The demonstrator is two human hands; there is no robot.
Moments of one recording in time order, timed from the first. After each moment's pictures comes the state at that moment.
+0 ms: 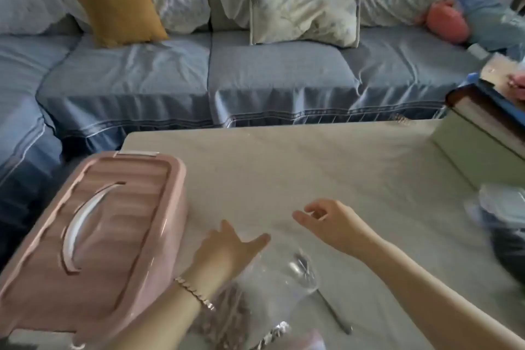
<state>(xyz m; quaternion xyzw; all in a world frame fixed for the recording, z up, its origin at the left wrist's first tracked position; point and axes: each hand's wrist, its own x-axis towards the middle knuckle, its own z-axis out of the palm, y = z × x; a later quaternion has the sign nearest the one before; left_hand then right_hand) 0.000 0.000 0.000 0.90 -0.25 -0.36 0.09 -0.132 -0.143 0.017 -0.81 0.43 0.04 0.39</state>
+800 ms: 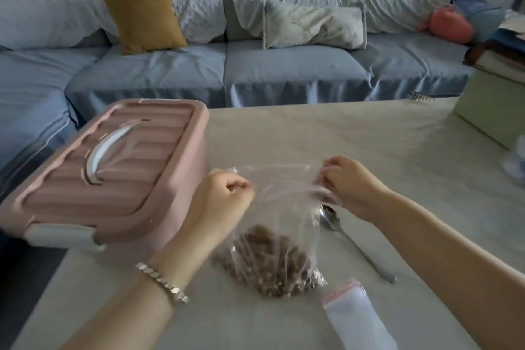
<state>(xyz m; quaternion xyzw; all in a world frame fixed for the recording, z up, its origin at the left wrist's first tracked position) -0.012 0.093 -0.077 0.82 -0.34 -0.12 0.44 -0.136 -0.062 -0.076 -0.58 0.40 -0.17 0.69</state>
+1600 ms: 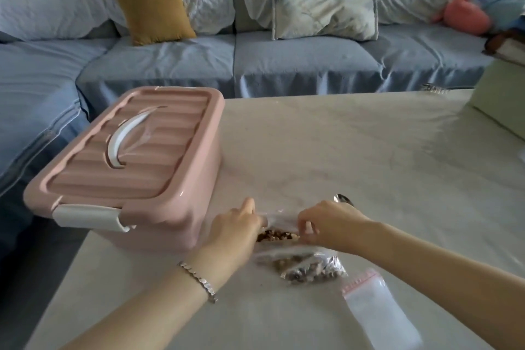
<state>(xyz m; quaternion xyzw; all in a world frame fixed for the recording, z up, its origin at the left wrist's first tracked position) -0.009 0.126 -0.143 0.83 -0.55 -0.06 -0.01 -0.135 -0.017 -0.130 -0.97 0.18 0.15 0.11</state>
